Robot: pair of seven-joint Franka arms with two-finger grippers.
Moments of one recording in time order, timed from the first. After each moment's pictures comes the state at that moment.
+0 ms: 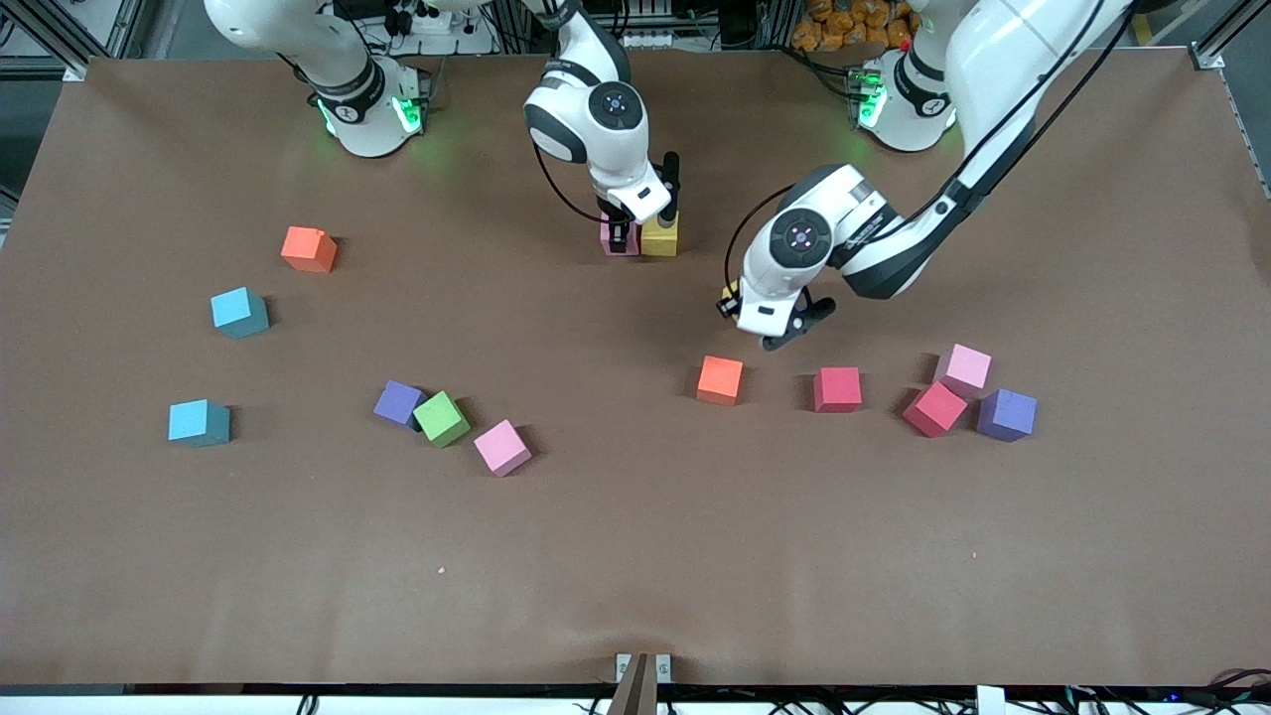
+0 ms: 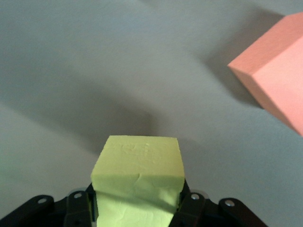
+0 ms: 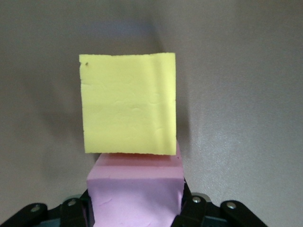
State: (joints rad) left arm 0.24 0.53 -0.91 -2.12 0.30 2.27 -1.47; right arm 1.01 0.43 0.05 -2.12 0.03 2.50 -0.47
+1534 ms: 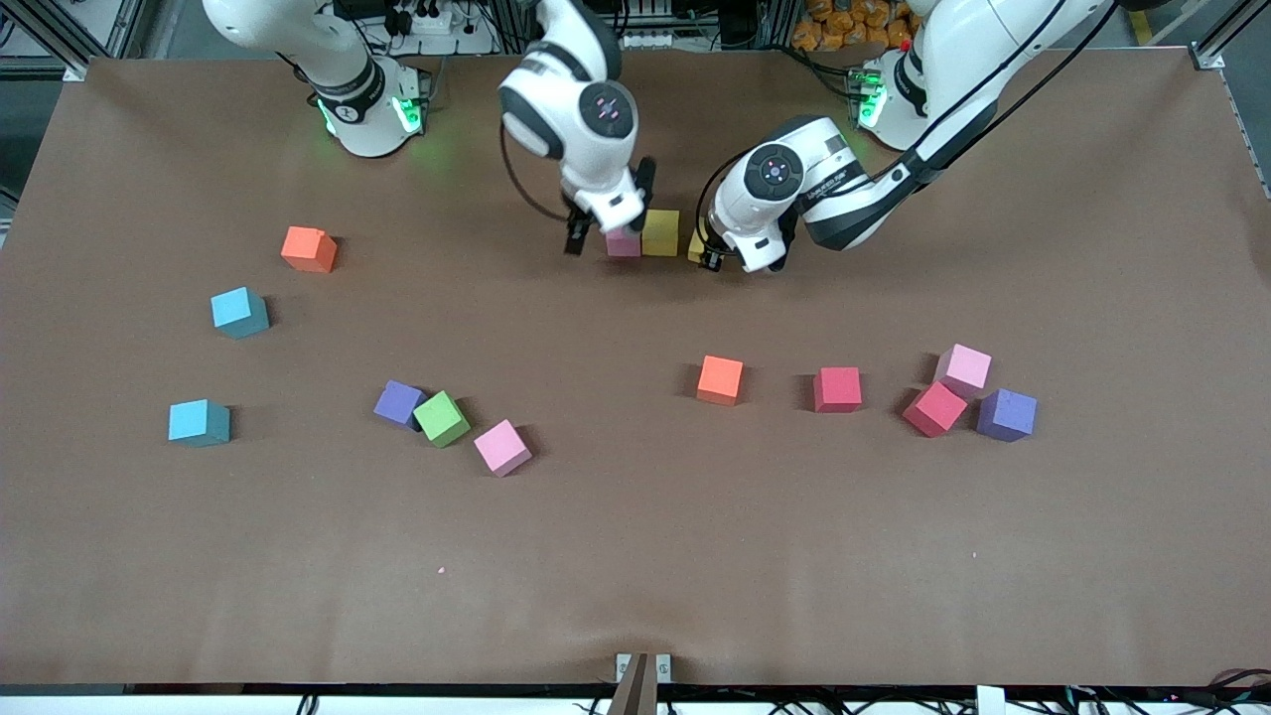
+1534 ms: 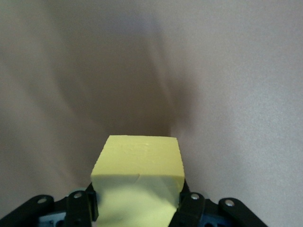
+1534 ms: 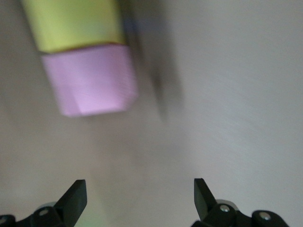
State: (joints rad) left arm 0.23 0.55 -1.03 -2.31 0.29 2.48 -2.31; right arm 0.91 0.30 -0.04 -2.06 -0.02 2.11 -0.46
